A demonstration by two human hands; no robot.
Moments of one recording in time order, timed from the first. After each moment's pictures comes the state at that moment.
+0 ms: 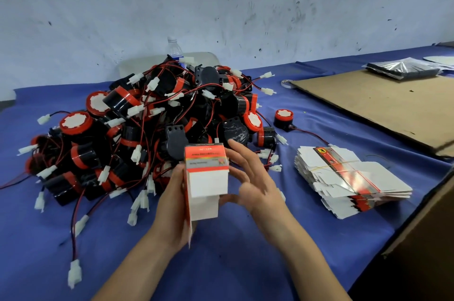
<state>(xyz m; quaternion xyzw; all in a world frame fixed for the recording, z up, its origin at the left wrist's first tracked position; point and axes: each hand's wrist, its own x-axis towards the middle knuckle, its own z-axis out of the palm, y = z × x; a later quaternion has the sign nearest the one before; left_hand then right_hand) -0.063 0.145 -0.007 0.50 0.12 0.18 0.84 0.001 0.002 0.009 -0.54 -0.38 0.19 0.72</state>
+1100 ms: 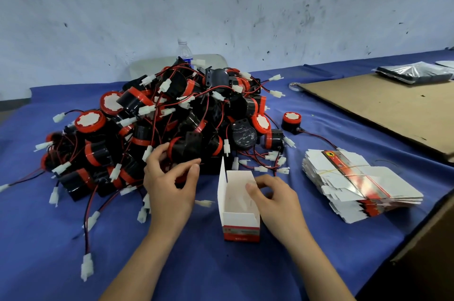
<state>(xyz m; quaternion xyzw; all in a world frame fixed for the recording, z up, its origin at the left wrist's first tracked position) -0.063 0.173 -0.015 0.81 0.19 0.43 0.35 0.012 0.002 -0.012 -0.84 -0.19 0.05 0.51</state>
